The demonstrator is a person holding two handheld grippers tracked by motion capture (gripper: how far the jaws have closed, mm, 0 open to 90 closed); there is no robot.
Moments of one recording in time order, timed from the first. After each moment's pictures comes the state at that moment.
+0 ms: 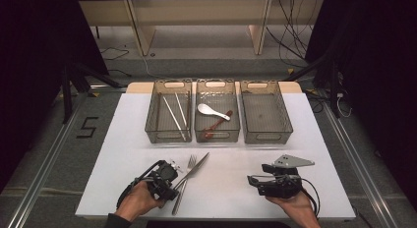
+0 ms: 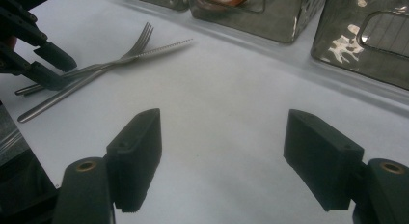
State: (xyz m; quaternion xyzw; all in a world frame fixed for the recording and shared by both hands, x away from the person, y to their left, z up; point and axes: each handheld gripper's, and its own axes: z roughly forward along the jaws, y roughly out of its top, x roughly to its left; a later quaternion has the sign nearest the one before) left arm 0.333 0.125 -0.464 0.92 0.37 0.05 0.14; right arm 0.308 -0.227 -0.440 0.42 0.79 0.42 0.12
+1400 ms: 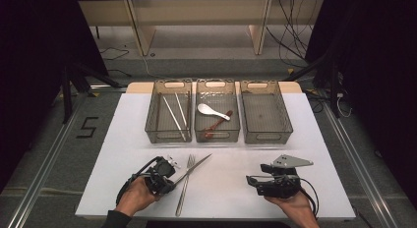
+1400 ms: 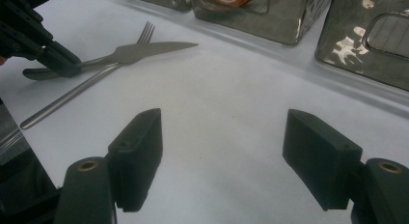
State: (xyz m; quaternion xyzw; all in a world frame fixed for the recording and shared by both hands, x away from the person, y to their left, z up) left arm 0.343 0.135 -0.464 0.91 0.36 0.05 0.17; right arm 0.308 -0.224 -0.440 0.42 0.80 0.42 0.12
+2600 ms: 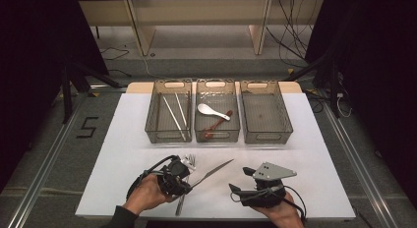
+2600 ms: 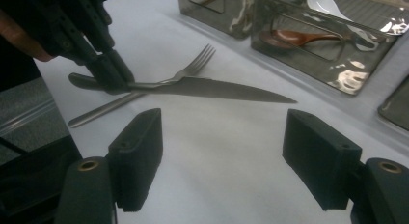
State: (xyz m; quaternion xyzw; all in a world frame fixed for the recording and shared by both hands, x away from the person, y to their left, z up) left arm 0.335 0.095 -0.437 0.94 0.29 -0.01 0.20; right arm 0.285 -0.179 -0.430 0.32 0.82 0.45 0.14
